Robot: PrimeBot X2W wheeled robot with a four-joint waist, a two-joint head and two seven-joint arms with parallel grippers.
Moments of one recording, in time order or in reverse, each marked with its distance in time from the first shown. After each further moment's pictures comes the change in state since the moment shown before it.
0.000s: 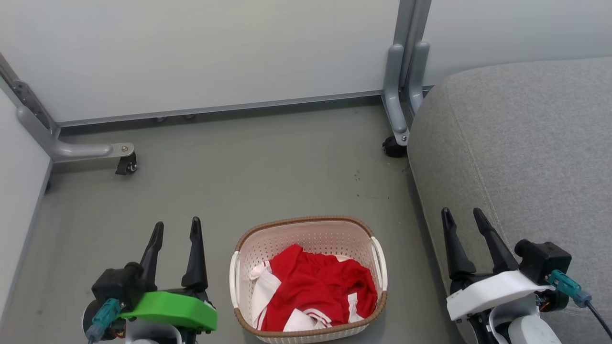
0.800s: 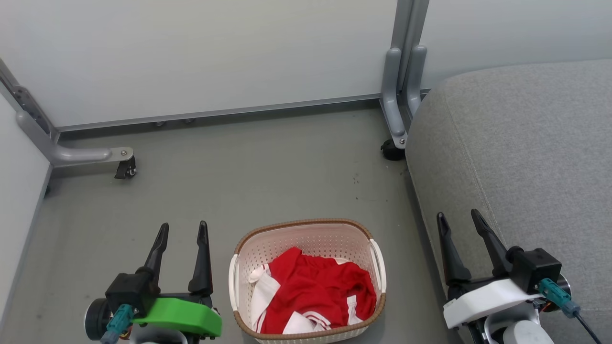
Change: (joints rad) left arm 0.004 0.001 -0.014 0.021 0.104 -0.006 -0.046; right arm 0.016 0.002 0.007 -0.005 -0.135 0.000 -0.048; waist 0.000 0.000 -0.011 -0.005
